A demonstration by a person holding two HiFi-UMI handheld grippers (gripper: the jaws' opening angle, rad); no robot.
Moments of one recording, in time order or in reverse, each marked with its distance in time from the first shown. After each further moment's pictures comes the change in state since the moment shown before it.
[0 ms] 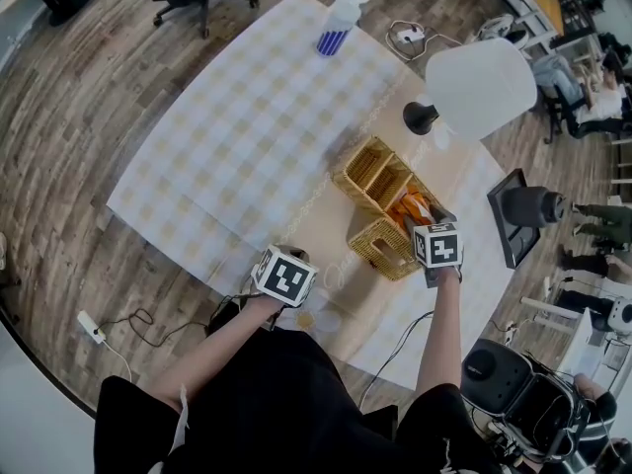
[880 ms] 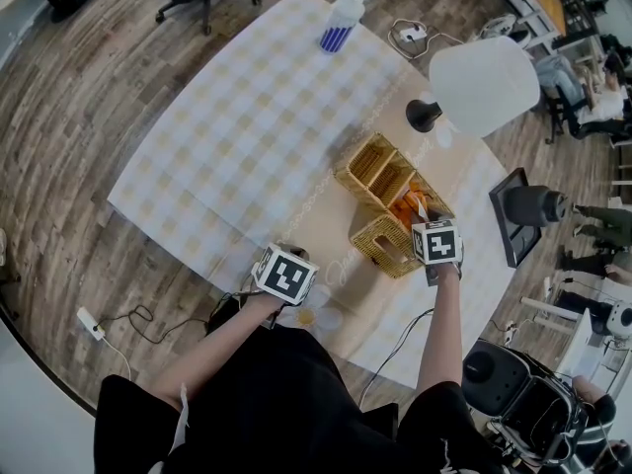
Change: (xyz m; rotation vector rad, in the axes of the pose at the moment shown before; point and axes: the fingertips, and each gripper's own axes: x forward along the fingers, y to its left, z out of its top) left arm 0.001 0.000 -0.008 -0.009 0.007 -0.003; right arm 0.005 0.004 -0.008 -0.036 0.051 -0.017
